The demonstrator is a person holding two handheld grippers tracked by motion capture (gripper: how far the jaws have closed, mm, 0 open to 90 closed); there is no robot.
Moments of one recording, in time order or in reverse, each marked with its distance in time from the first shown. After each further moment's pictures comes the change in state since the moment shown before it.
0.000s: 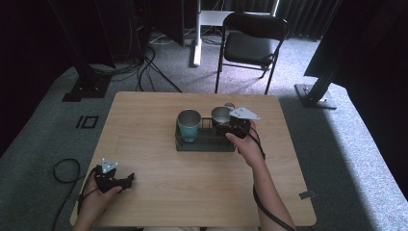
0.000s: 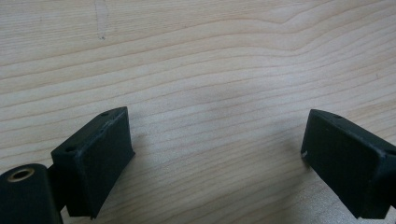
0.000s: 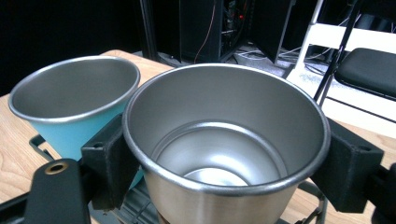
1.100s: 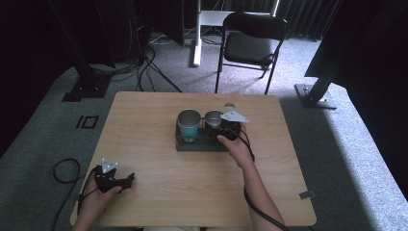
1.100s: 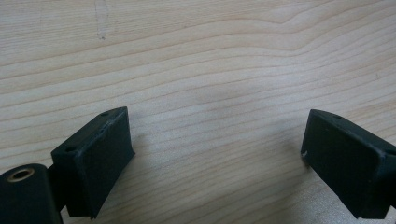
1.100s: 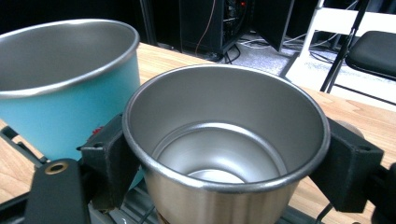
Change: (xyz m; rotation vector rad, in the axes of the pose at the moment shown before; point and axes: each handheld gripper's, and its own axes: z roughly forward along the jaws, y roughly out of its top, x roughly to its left) left arm 0.000 0.000 0.000 0.000 0.000 0.000; right arm 0.012 -0.021 0.033 0.033 -0.007 0.024
